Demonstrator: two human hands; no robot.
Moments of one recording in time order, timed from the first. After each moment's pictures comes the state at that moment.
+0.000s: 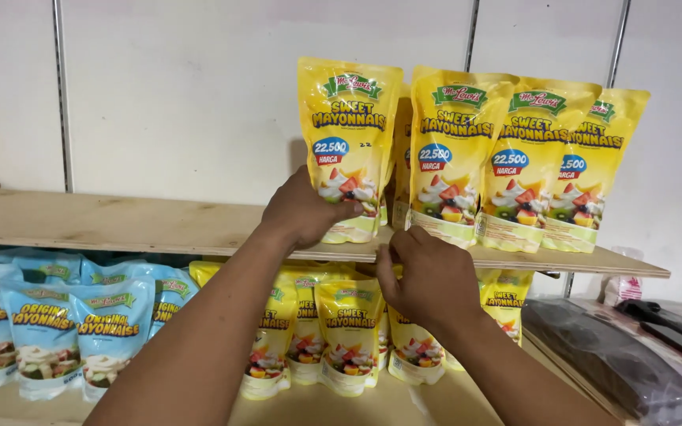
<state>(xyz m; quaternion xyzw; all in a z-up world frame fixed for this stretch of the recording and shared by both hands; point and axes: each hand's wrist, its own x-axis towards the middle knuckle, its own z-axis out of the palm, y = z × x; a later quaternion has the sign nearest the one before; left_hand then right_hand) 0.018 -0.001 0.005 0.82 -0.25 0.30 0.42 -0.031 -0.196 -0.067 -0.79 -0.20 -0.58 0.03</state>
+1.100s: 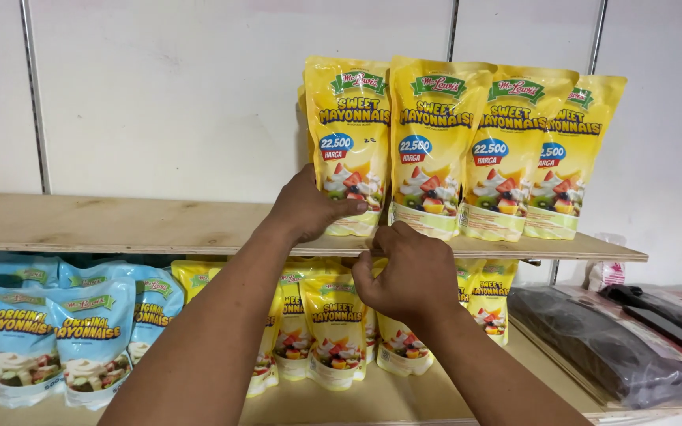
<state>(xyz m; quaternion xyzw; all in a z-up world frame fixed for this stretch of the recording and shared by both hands) 0.056 -0.028 -0.005 0.77 -0.31 0.27 0.48 -0.037 -0.193 -0.069 -0.78 -0.22 -0.58 0.10</state>
